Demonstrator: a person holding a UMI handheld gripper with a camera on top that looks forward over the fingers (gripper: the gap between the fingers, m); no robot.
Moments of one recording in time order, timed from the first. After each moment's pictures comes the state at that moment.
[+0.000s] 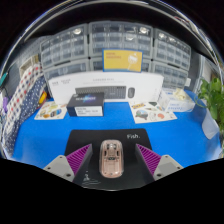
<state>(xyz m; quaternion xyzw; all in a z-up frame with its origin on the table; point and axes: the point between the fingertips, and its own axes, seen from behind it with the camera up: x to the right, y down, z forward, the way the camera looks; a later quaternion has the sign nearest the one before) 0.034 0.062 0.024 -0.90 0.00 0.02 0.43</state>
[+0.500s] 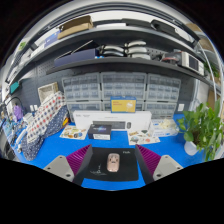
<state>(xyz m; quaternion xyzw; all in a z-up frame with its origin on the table) 0.044 -0.042 0.227 -0.85 -0.03 0.05 0.52</state>
